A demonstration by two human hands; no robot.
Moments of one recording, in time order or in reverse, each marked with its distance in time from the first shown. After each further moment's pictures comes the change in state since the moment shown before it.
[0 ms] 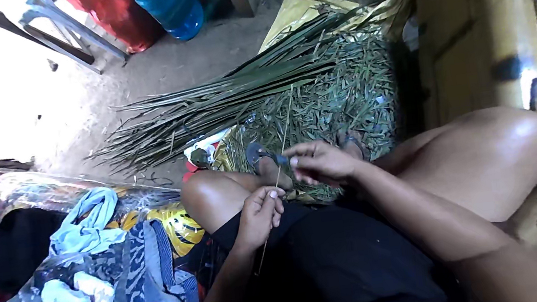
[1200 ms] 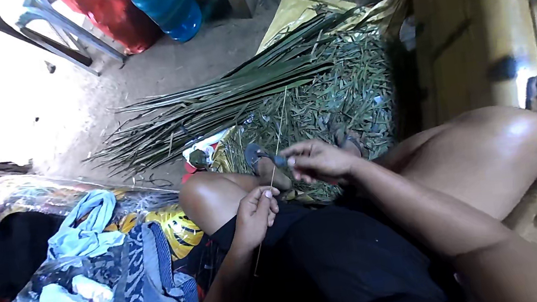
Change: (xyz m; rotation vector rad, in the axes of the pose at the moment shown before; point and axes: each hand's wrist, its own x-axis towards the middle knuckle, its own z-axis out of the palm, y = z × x) left_hand 0.001 -0.001 -0.005 0.075 0.041 0.017; right_hand 0.004 -0.003 -0.004 -0.004 -0.027 -0.006
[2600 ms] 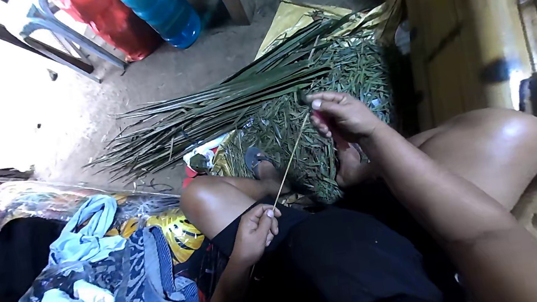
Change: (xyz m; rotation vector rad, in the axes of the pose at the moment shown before) left_hand -0.024 -0.014 -0.009 -0.030 -0.116 -0.011; right_hand 0.003 -0.040 -0.068 0.169 0.338 -0.216
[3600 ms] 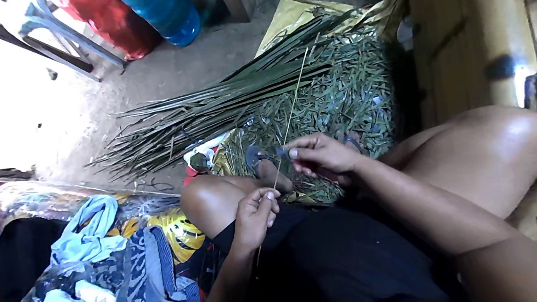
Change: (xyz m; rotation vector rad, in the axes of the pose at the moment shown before) left_hand 0.028 0.017 0.007 -0.054 0.131 0.028; right_hand -0.031 0.035 0.049 -0.095 -0.271 0.090
